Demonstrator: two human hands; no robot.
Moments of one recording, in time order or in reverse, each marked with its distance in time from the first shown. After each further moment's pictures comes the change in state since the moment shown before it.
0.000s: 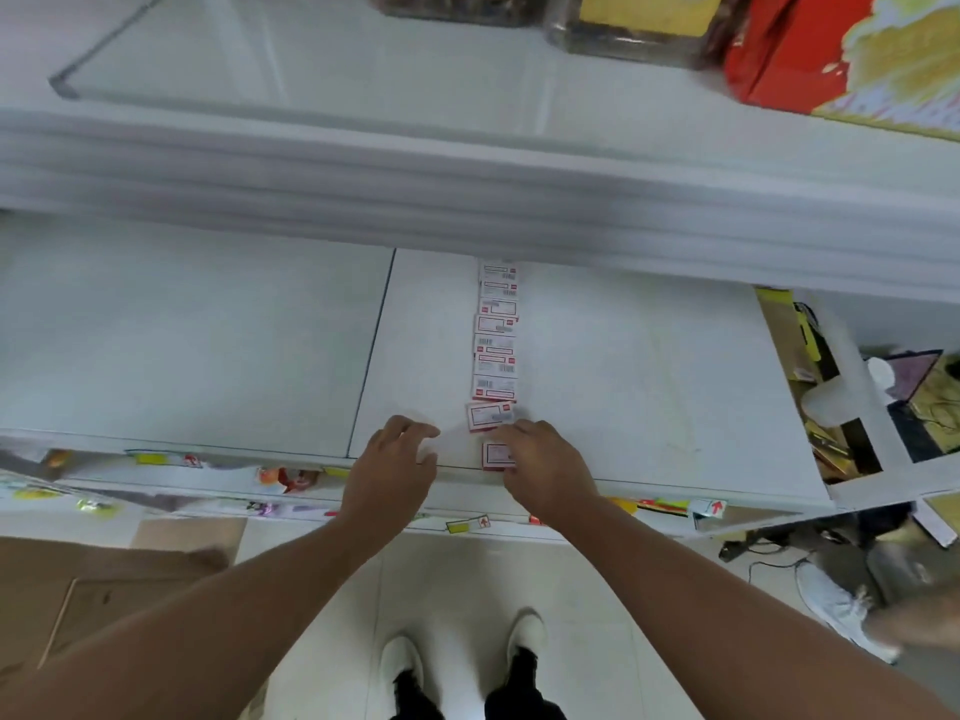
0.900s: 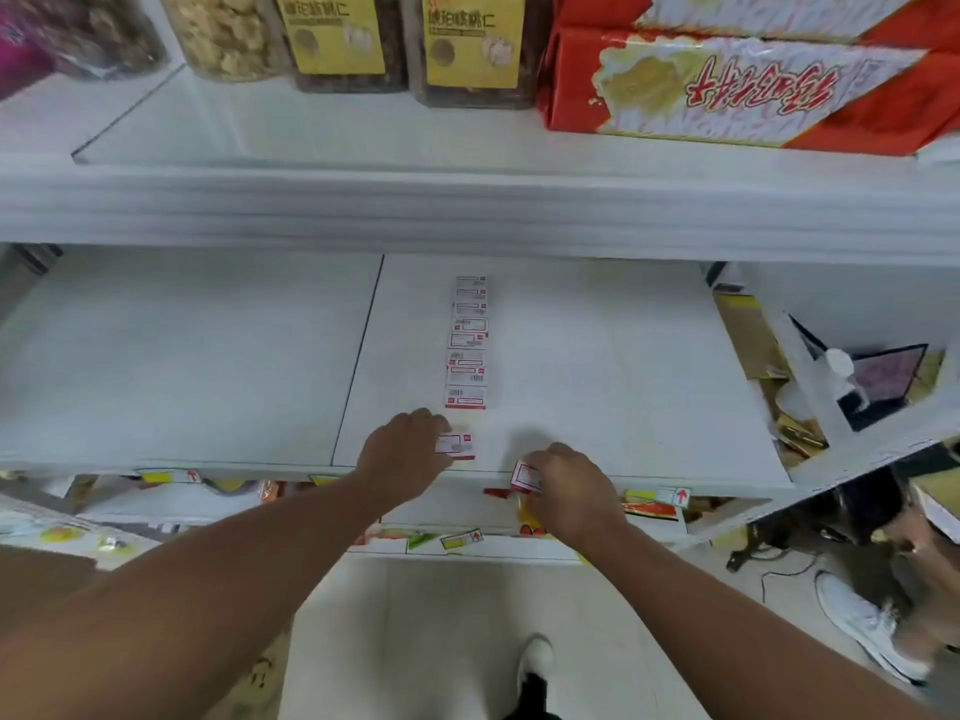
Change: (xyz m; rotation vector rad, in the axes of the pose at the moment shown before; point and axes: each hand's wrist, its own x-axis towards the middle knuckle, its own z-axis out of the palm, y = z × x) left_hand 0.016 0.081 -0.022 0.335 -0.195 0.085; right_hand -0.076 0.046 -0.026 0.067 0.045 0.132
